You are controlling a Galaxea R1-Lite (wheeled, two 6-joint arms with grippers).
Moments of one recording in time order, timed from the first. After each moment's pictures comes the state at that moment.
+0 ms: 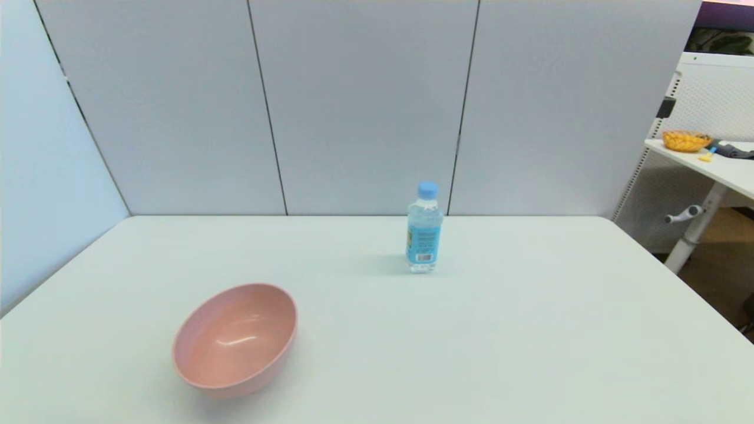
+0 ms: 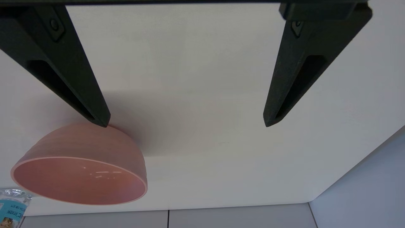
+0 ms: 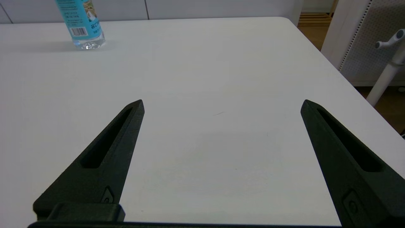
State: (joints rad) left arm -0.01 0.00 0.00 0.01 -0.02 0.06; right arm 0.00 0.00 0.00 0.01 -0.02 0.02
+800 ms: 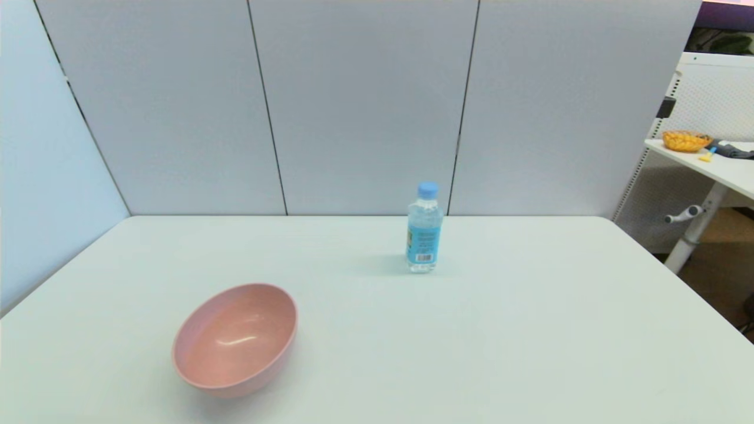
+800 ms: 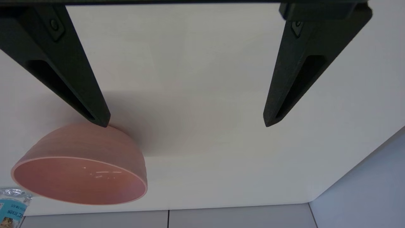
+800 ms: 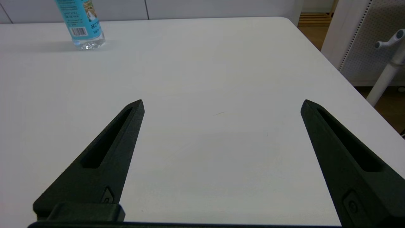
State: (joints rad) left arm -0.01 0.00 0.00 0.01 -0.02 0.06; right arm 0.00 0.00 0.00 0.01 -0.02 0.02
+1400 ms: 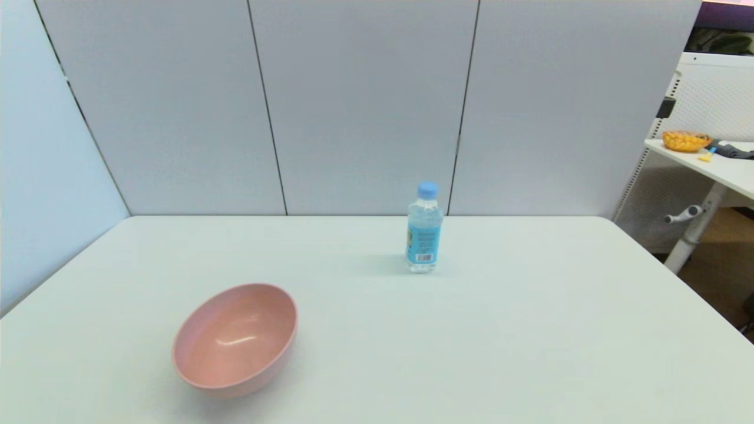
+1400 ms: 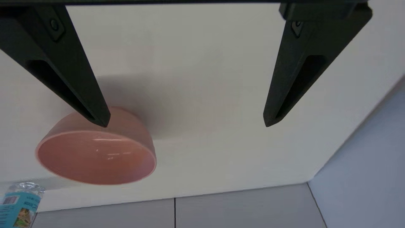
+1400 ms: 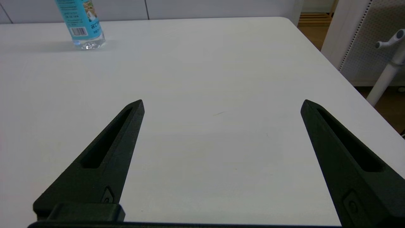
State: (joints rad) left arm -0.02 0.14 -0.18 0.05 -0.05 0.13; right arm 0.00 0.00 0.00 0.01 -0.02 0.02
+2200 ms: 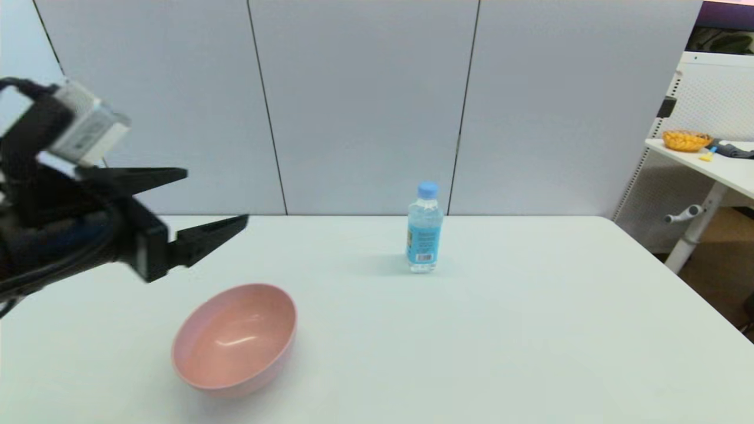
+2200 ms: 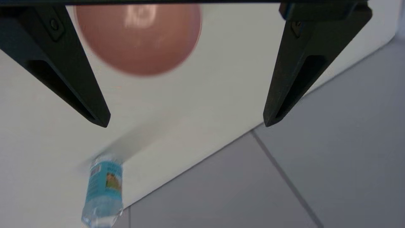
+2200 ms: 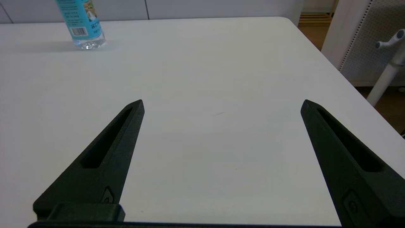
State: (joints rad) left arm -0.38 1.20 -0.80 -0.22 -0.12 0.33; right arm 0.00 0.00 0.00 0.01 -0.01 0.02
